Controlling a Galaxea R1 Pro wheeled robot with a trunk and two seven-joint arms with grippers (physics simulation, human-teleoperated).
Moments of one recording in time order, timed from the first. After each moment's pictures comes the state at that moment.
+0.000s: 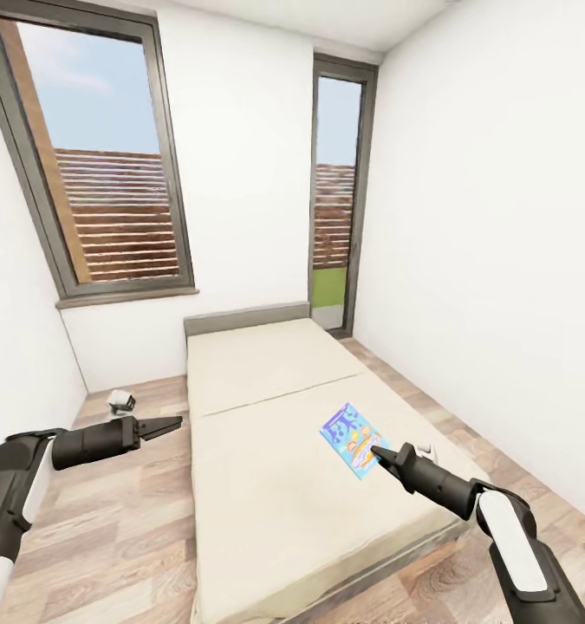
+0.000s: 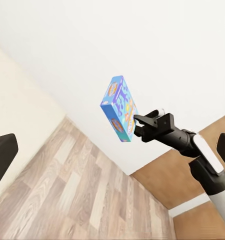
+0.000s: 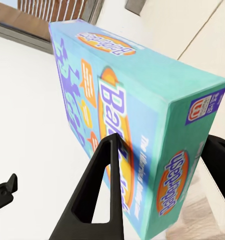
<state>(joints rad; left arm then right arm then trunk) -0.56 0.30 0.27 -1.15 0.11 0.99 -1.45 -0.33 -0.07 -0.21 -1.29 -0.96 0.94 0.30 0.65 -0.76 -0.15</state>
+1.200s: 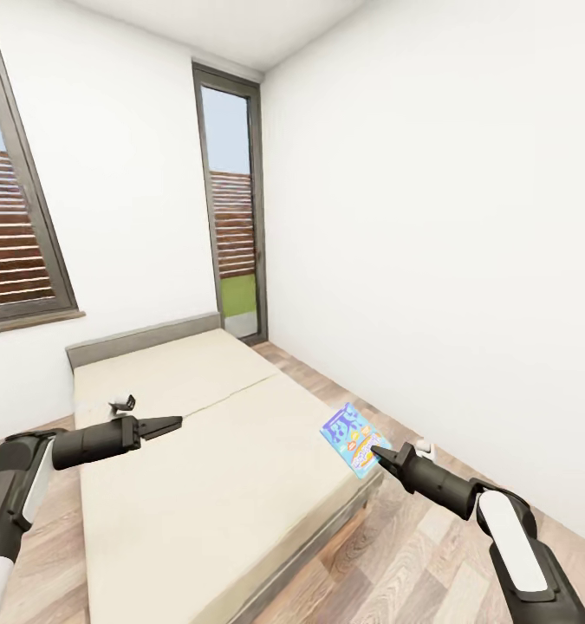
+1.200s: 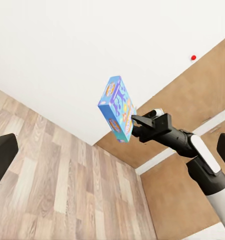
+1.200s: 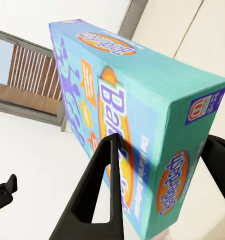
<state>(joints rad) -0.56 0.30 0.27 -1.15 0.11 0.99 -1.45 -0.33 -0.07 -0.21 -1.29 -0.96 0.94 0.30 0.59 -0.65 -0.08</state>
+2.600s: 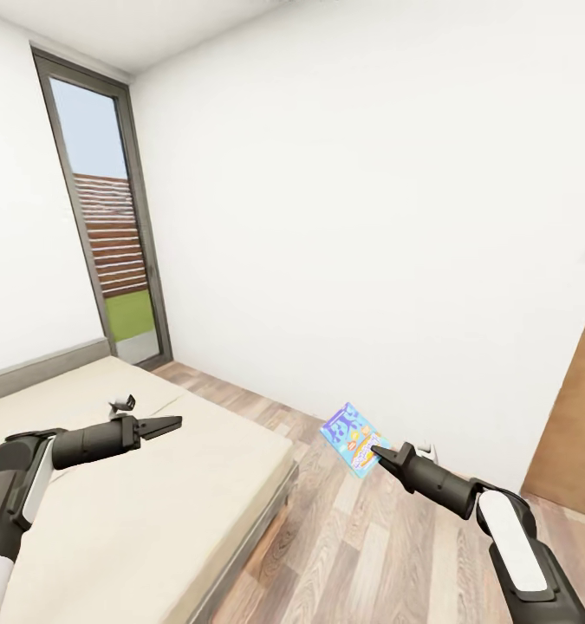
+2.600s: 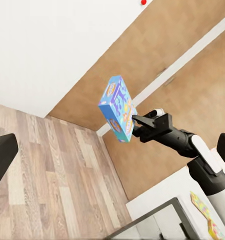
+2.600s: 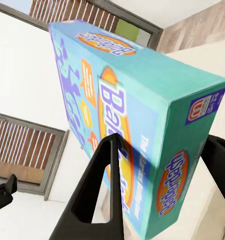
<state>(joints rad) -0.56 0.30 0.27 -1.15 0.11 0.99 -1.45 -0.33 -0.07 -0.21 -1.29 -0.96 0.94 0.30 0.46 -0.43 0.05</state>
